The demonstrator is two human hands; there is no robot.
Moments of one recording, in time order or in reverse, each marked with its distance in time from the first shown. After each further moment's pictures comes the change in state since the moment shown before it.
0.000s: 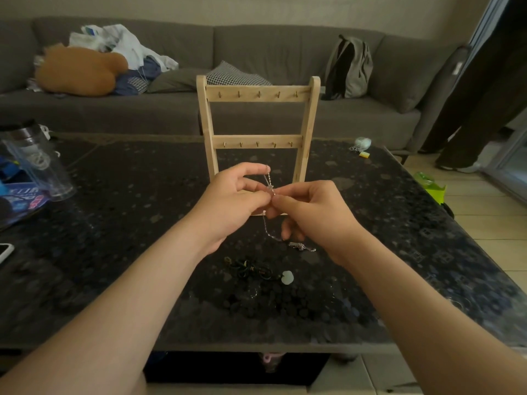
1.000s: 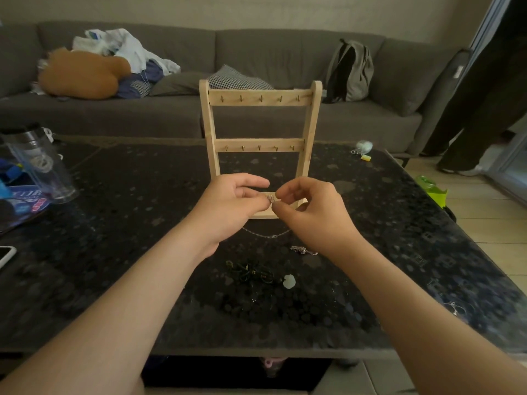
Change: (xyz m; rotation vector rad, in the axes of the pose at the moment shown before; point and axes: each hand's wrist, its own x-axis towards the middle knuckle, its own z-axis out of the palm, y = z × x) left_hand -0.001 0.001 -0.005 0.105 0.029 -0.043; right_hand 0.010 0.008 0.005 -0.329 0.166 -0.177
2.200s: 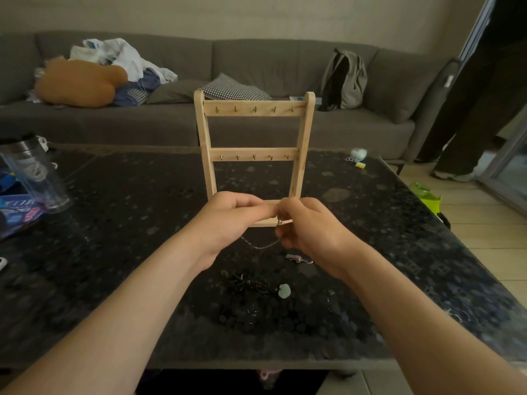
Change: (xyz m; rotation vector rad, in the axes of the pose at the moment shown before) left_hand -0.002 0.005 0.004 -0.039 -0.104 -0.109; right_hand -0.001 -0.011 -0.005 0.347 -0.228 0.335
